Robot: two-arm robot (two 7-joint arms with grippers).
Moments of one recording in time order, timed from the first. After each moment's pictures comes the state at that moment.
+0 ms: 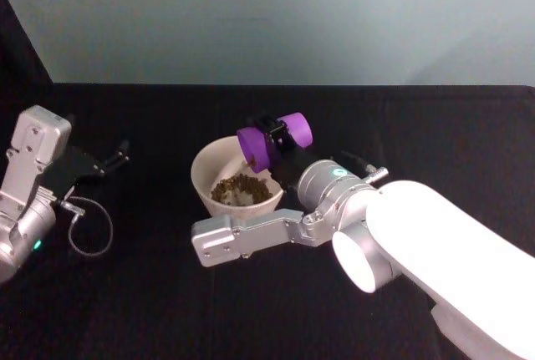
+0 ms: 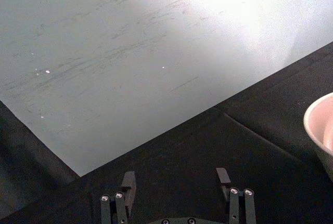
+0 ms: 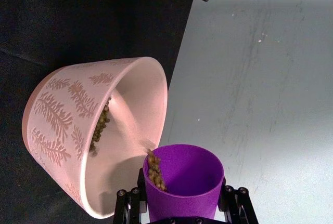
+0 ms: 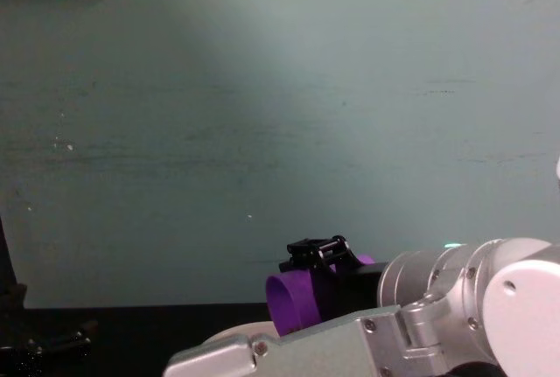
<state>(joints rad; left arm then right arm) -0.20 0.60 0.45 -1.41 -0.25 -0.12 0.03 0.46 0.34 -0.81 -1.61 -1.23 0.26 0.50</state>
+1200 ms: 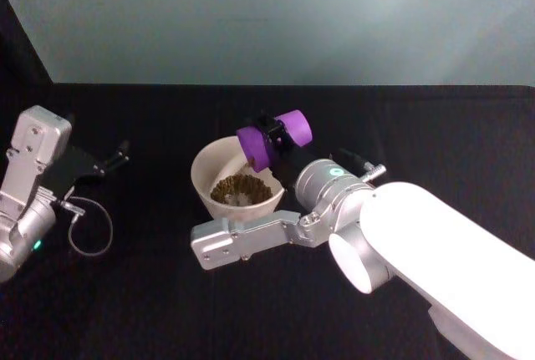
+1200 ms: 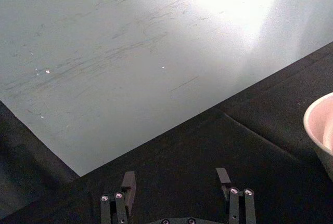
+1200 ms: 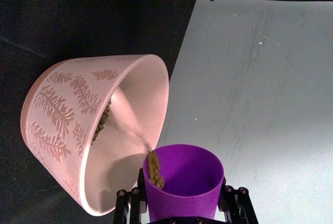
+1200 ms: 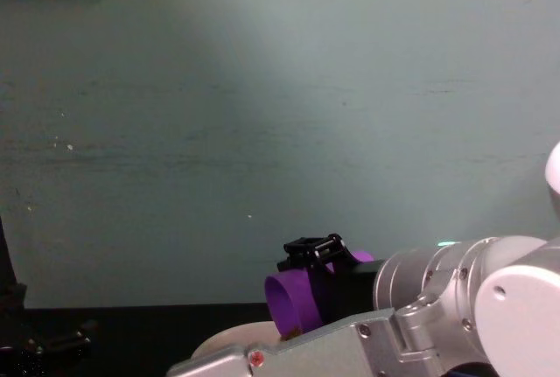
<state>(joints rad) -0.20 0.60 0.45 -1.41 -0.25 -0.12 0.03 0.47 0.34 -0.83 -1.61 -1.28 0.27 0.51</state>
